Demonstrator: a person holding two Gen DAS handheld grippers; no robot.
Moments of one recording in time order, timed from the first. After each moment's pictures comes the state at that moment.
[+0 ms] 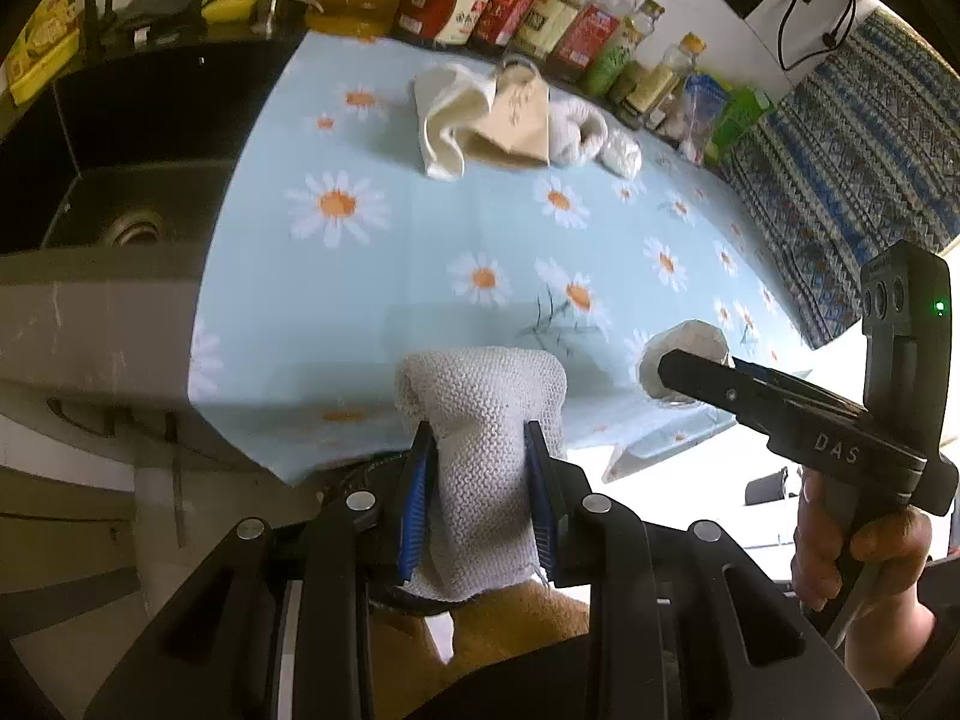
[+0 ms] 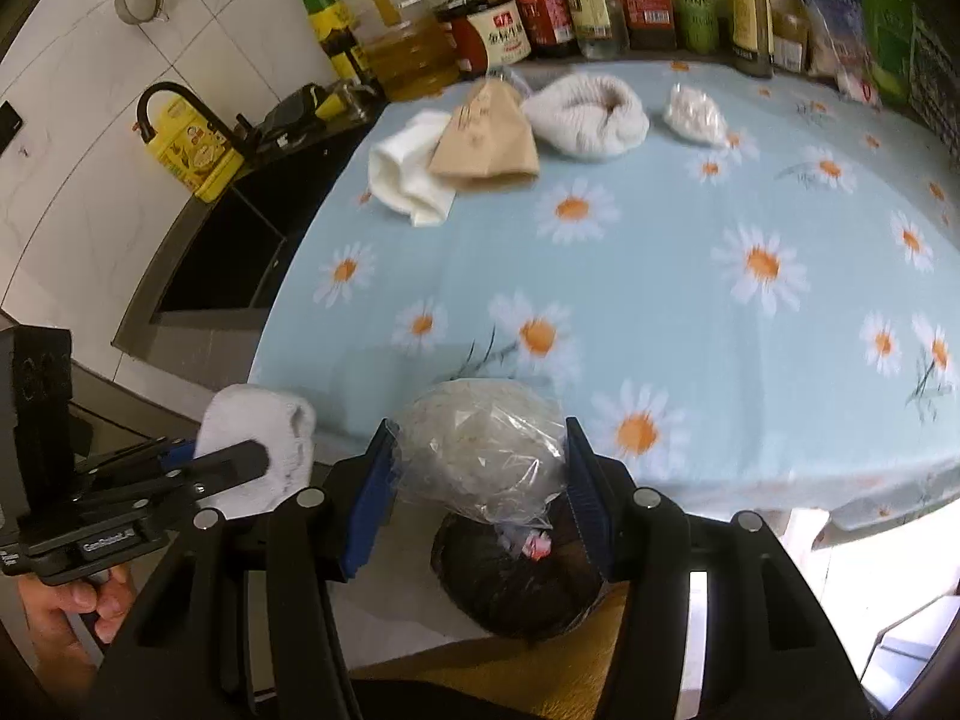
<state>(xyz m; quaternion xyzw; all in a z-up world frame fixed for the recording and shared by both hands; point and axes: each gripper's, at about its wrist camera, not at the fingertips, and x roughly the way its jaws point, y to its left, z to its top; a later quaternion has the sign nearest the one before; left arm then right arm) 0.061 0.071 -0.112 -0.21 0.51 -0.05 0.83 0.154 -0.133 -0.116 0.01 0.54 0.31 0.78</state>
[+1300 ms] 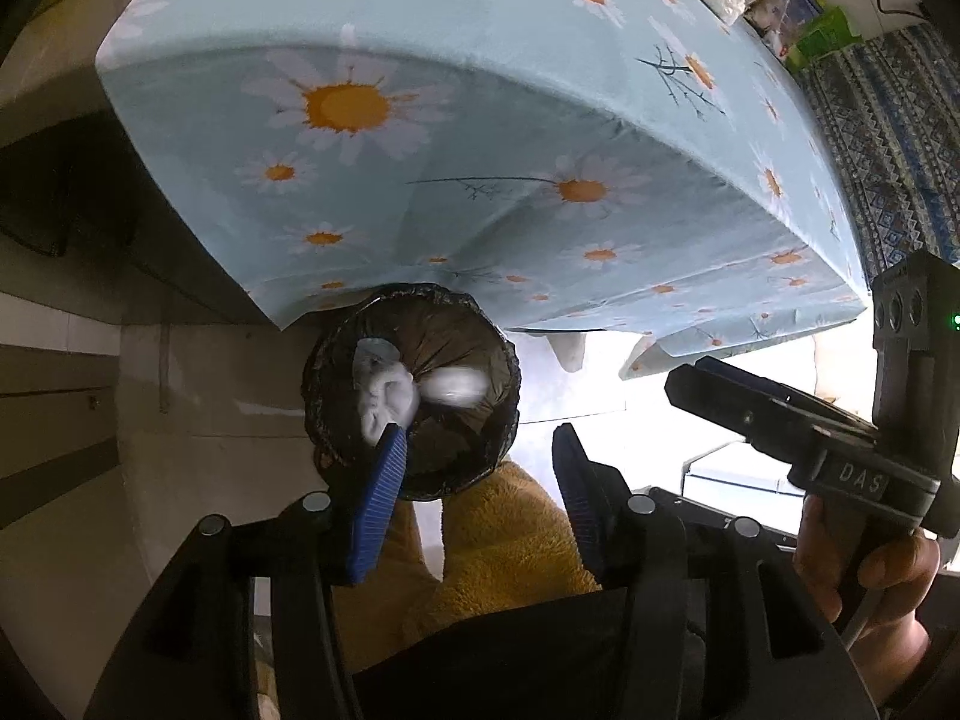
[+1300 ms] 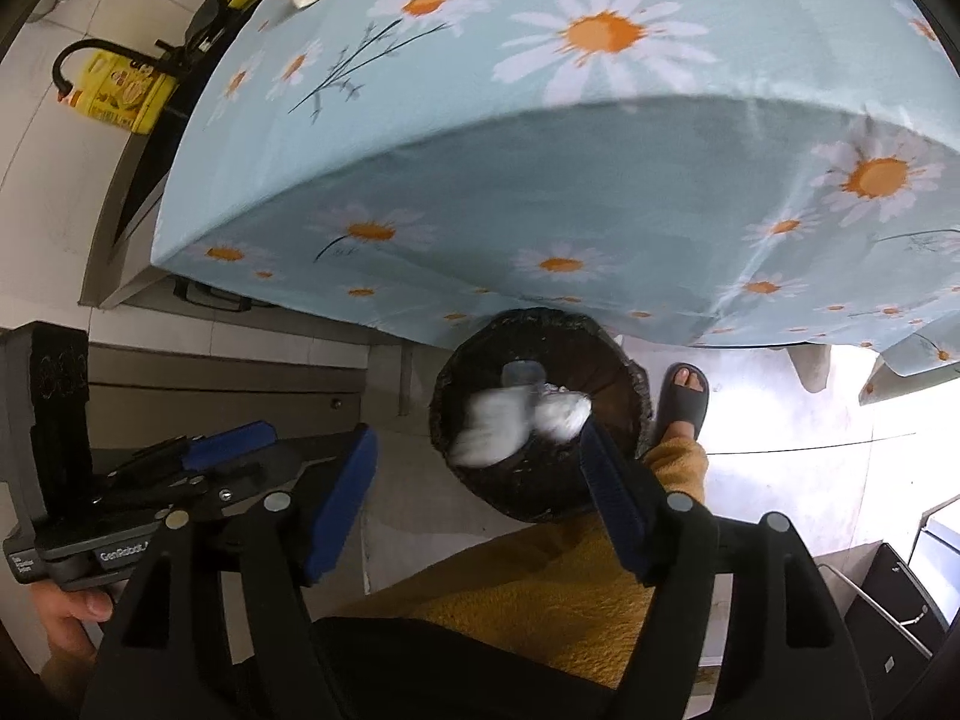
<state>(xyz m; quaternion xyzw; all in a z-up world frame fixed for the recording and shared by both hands) 0.034 0.049 -0.219 -0.25 0.64 -0.03 0.73 0.124 -0.158 -0.225 0.05 0.66 0.28 0.70</state>
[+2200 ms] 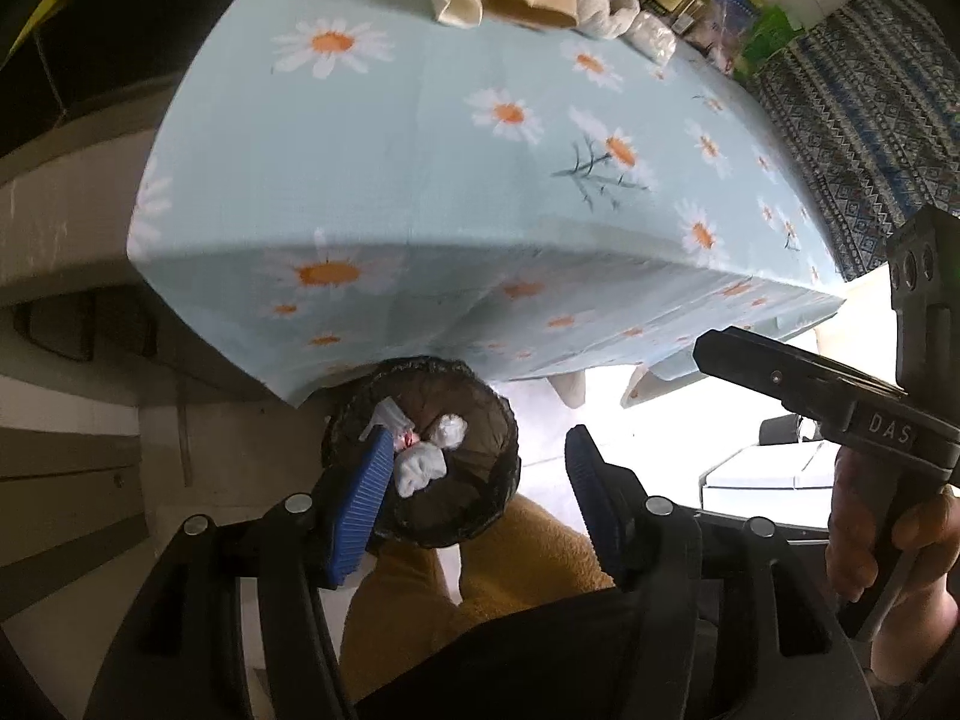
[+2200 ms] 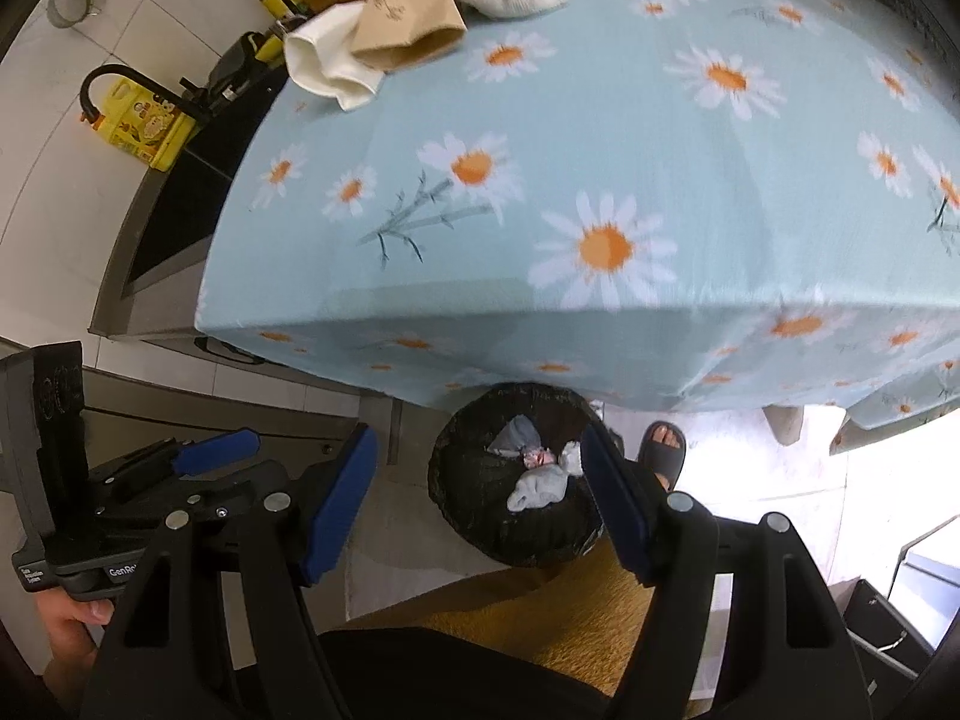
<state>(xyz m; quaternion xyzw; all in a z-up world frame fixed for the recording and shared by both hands) 0.047 0.053 -0.164 -0.19 0.59 -0.05 0.78 0.140 -0.156 -0.158 0.03 0.60 0.28 0.75</state>
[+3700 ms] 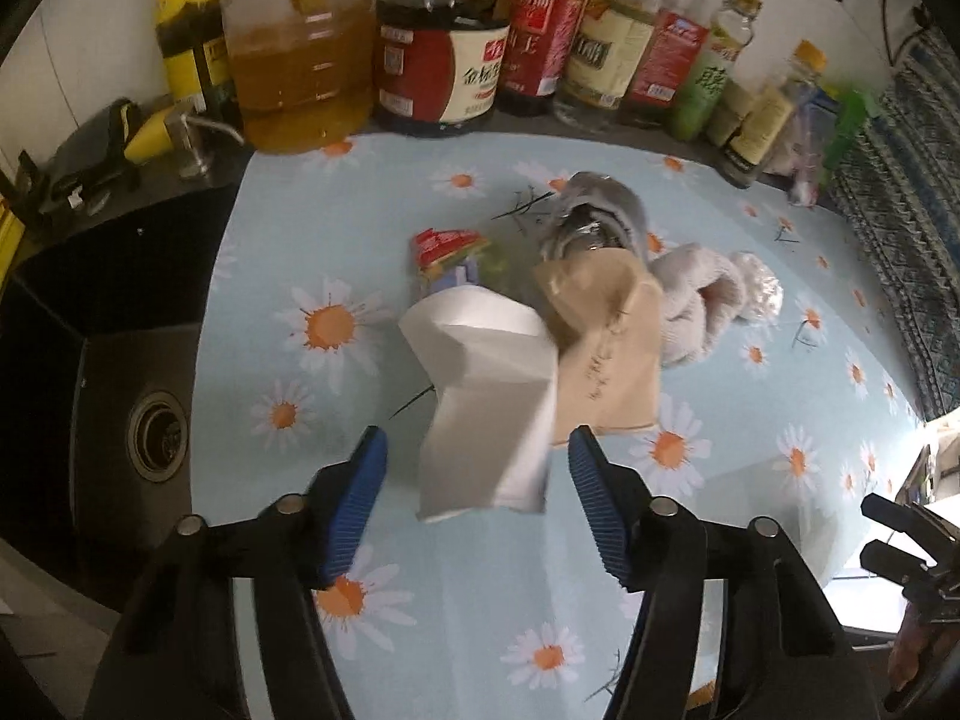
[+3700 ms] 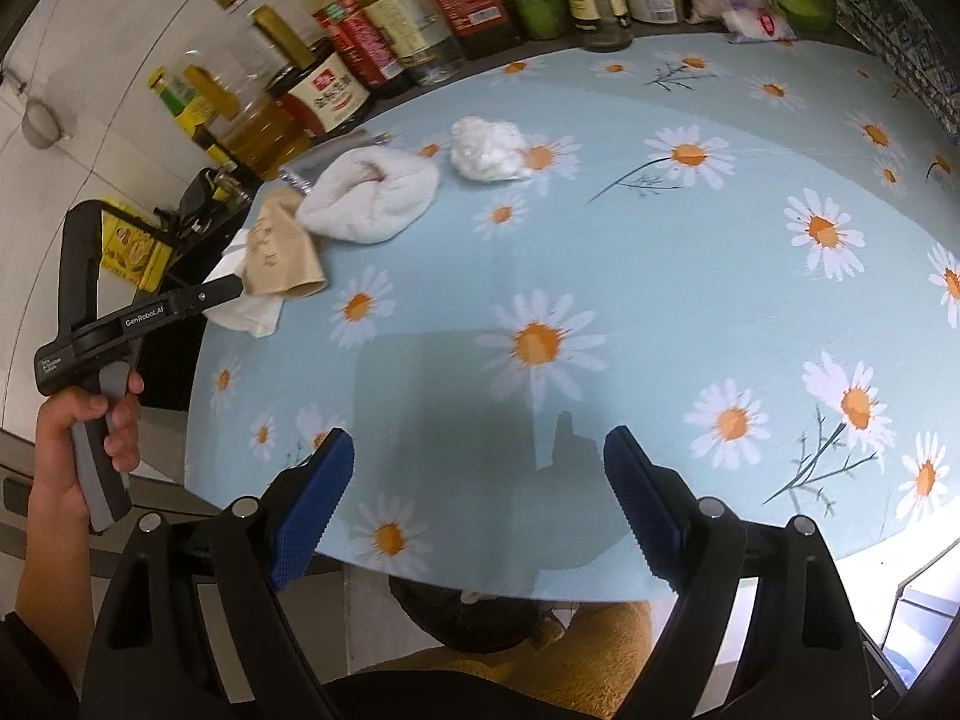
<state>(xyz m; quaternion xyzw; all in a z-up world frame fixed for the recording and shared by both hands) 0.283 0.088 -0.111 -0.10 0.54 0.03 0.83 0.281 -0.246 -0.124 0.08 0.56 0.26 0.78</state>
